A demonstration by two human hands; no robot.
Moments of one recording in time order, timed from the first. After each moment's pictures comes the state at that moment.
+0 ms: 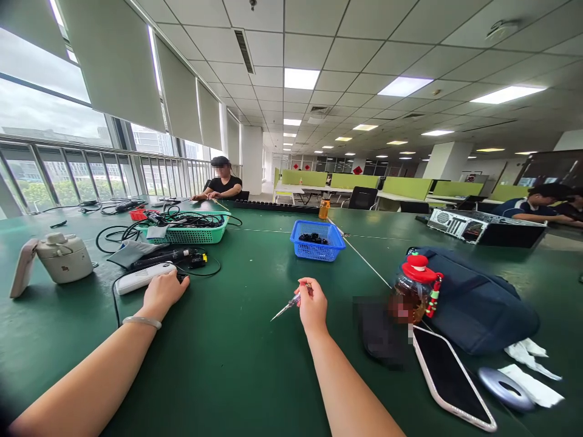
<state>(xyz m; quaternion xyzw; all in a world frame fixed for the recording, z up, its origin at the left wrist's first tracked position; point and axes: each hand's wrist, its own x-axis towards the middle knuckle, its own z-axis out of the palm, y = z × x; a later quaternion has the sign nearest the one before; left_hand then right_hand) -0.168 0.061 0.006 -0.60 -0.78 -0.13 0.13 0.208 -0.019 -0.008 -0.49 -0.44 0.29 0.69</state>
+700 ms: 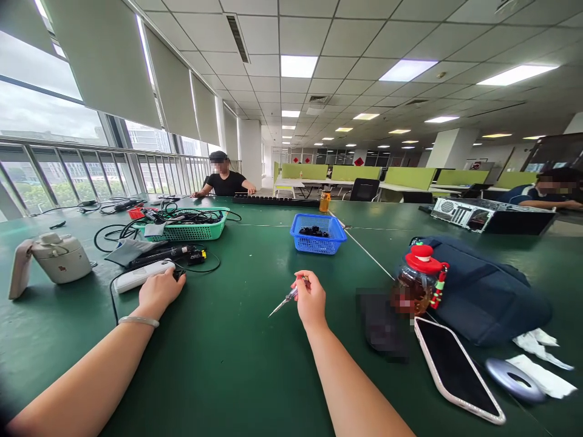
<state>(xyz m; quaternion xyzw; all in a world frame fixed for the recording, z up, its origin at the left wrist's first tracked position) -0.166 0.057 0.007 -0.58 -0.80 -0.11 0.12 0.204 -0.022 -0.002 -0.47 -0.46 0.30 0.69</state>
